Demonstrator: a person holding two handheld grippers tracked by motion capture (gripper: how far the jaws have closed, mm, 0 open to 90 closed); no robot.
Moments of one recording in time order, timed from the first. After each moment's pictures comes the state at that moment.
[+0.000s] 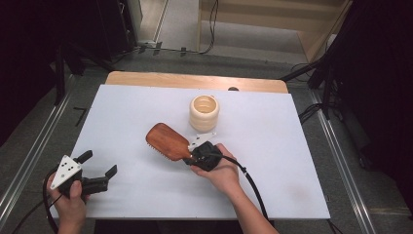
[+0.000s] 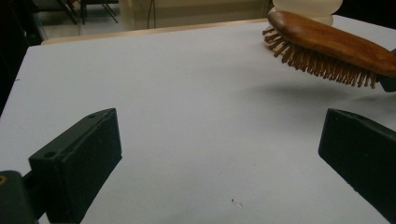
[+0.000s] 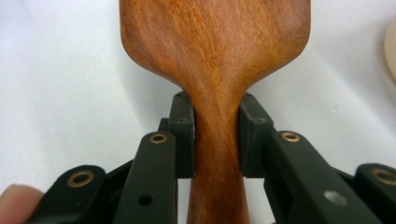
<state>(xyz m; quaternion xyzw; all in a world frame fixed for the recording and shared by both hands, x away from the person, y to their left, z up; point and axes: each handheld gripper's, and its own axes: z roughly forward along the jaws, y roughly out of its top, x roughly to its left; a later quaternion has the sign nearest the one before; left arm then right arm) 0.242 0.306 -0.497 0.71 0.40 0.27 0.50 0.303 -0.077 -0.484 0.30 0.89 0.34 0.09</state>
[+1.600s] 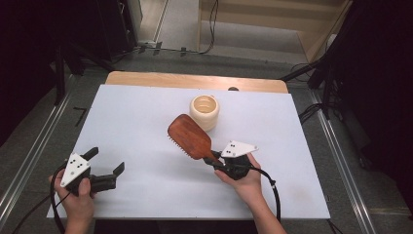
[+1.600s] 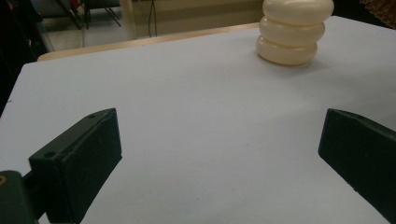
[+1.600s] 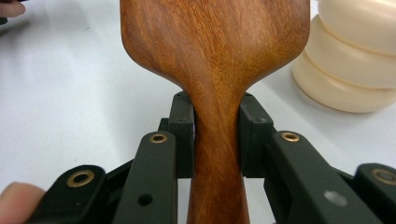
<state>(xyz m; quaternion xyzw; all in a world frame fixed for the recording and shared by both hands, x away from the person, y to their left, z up) 0.241 0.275 -0.478 0.72 0.39 0.28 0.50 0.264 -0.151 -0.476 0.30 0.82 0.47 0.15</state>
